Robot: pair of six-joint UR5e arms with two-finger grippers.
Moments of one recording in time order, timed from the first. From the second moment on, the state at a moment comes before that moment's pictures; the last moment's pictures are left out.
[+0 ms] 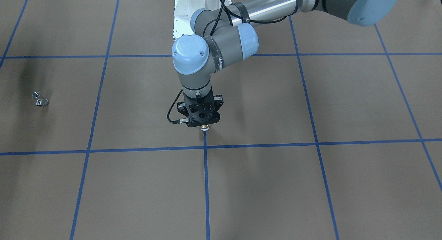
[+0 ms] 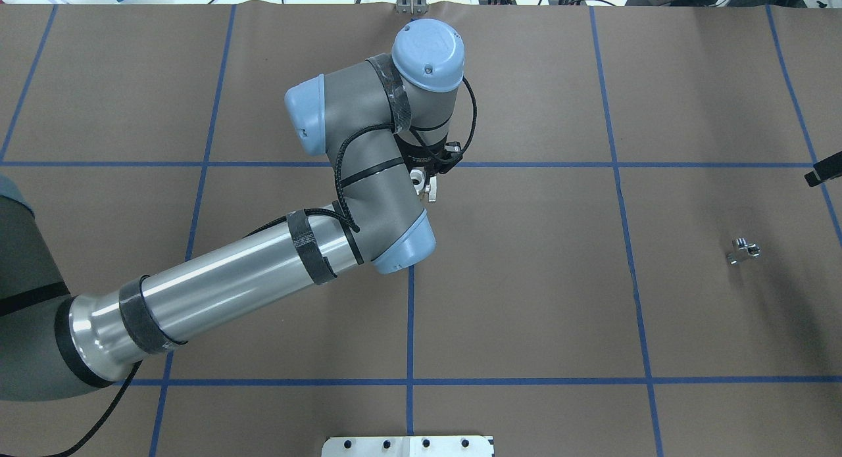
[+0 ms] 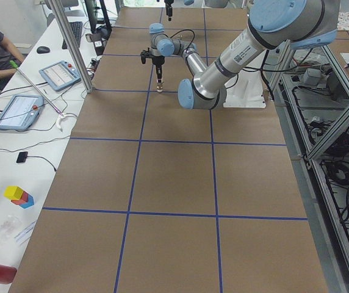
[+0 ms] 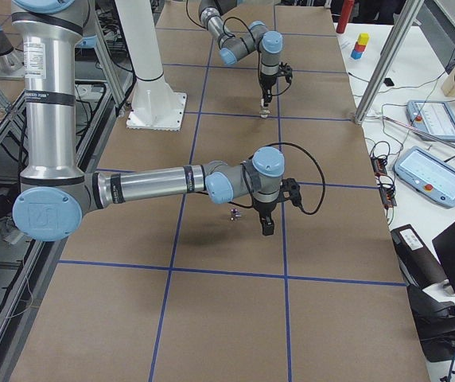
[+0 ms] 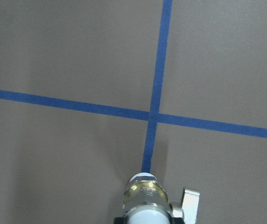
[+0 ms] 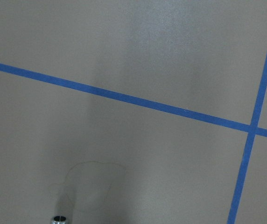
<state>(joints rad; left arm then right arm) -0.60 -2.66 -1.21 -1.51 -1.94 -1.26 1.29 -1.60 1.73 -1.37 2.29 0.19</state>
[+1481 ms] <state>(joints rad) -0.60 -2.65 -1.21 -1.54 -1.94 -1.26 1.29 -1.60 1.73 -1.37 2.29 0.19</state>
